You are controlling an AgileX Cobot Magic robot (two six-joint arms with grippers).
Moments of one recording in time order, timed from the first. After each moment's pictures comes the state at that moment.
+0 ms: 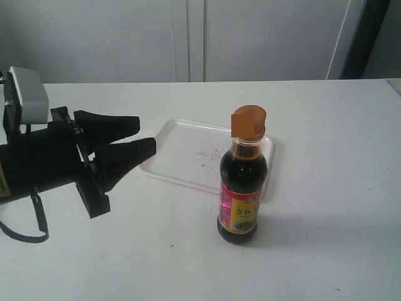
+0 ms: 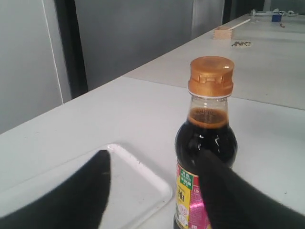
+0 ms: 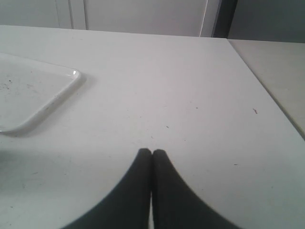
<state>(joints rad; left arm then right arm) -0.37 1.37 -0.46 0.91 -1.01 -0.53 -0.02 0.01 0.00 -0.02 0.35 -0.01</state>
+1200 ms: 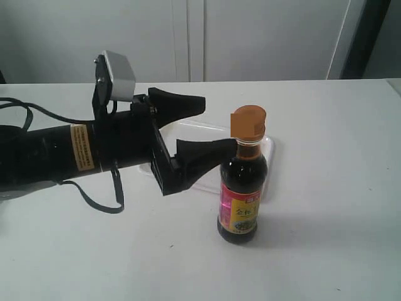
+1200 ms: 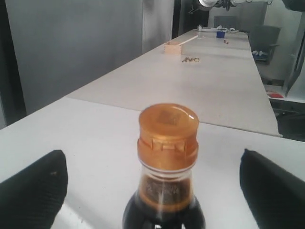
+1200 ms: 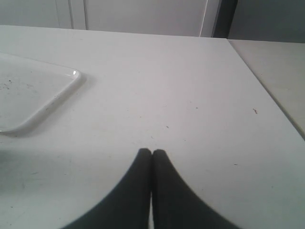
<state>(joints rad) -0.58 1.60 -0.73 0.89 -1.02 -0.60 -0.02 0.01 0.00 -0.02 0.35 -0.01</state>
